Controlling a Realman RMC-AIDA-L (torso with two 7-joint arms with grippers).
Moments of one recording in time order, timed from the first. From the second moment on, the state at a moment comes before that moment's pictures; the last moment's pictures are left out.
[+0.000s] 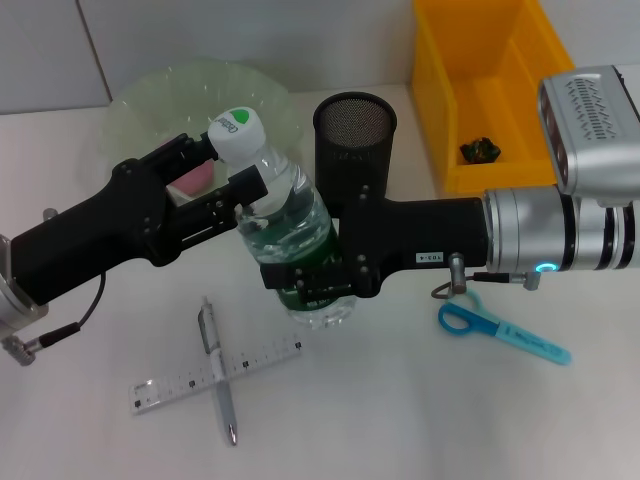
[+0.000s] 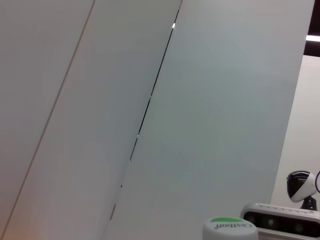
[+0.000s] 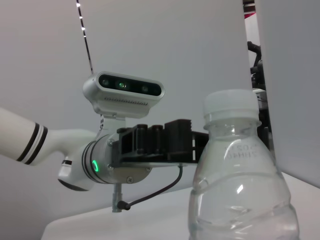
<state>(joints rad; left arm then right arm) -0.47 -2.07 0.98 0.44 1.32 1.71 -1.22 0.63 2.09 -1.11 -0.53 -1.58 -1.50 1.22</state>
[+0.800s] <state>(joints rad) -0.49 -2.07 0.99 0.43 1.32 1.72 -1.22 0.63 2.09 -1.13 -0.53 -1.58 -1.51 1.22</state>
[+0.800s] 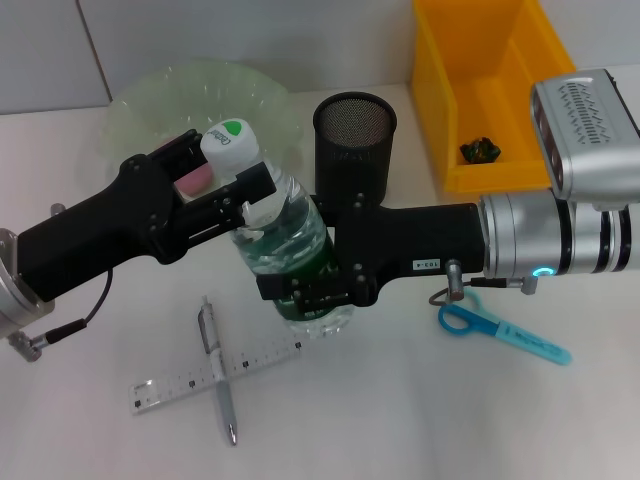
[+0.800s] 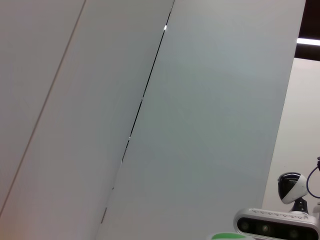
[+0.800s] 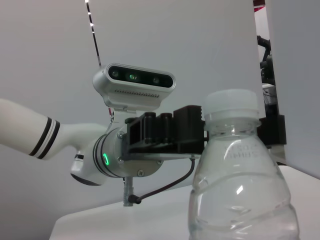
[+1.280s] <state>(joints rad) -0.49 -2.07 0.99 0.42 1.32 1.72 -1.22 0.63 2.09 -1.13 -0.53 -1.58 -1.51 1.23</state>
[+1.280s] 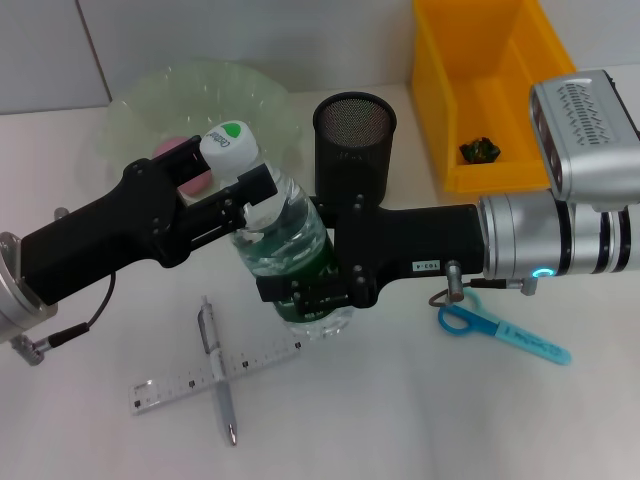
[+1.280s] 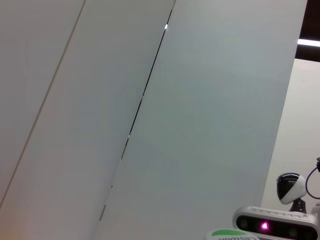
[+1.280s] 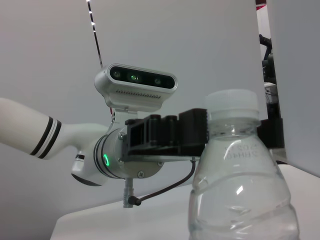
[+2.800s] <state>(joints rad) -0.50 -2.07 1.00 0.42 1.33 1.72 -1.23 0.66 2.08 -1.15 -0.53 -1.59 -1.50 1.27</state>
